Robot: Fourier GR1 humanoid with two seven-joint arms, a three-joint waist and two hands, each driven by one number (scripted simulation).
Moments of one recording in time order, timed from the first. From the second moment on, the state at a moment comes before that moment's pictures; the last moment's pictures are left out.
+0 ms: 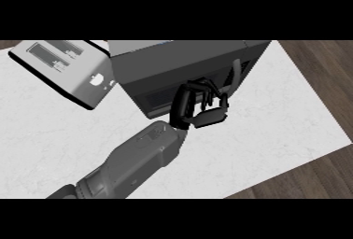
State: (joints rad) left arm -0.90 0.00 -0.82 -0.77 0.97 0.51 -0.73; right arm -0.10 -0.70 -0.47 -1.57 -0.45 0.61 -0.41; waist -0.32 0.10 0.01
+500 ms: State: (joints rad) left arm -0.91 0.00 -0.85 -0.76 1.01 0.50 -0.75; right arm -0.14 -0.73 -0.48 -1.49 -0.50 0.64 -0.40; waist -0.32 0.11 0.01
